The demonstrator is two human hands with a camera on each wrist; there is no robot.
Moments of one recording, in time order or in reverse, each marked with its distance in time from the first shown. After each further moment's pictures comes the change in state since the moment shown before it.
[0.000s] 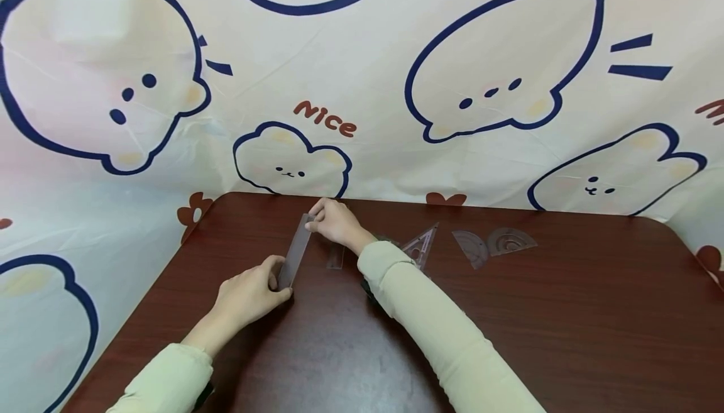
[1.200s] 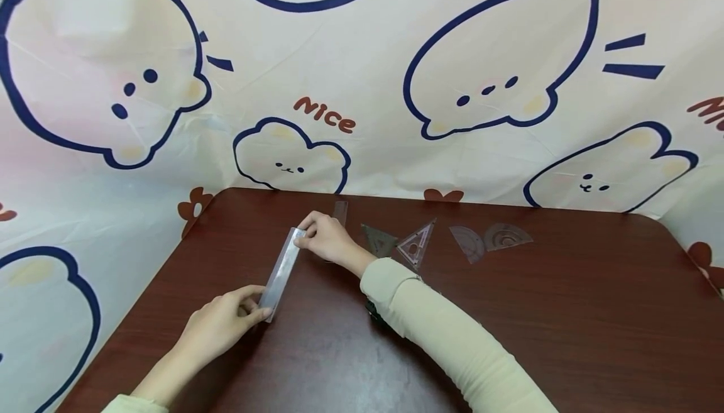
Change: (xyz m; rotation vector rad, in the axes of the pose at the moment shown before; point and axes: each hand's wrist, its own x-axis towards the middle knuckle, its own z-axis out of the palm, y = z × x) left_hand -0.057 -0.015 -0.010 -0.155 -0.064 -0.031; right_hand -0.042 -0.009 0.019 0.107 -0.034 -0.092
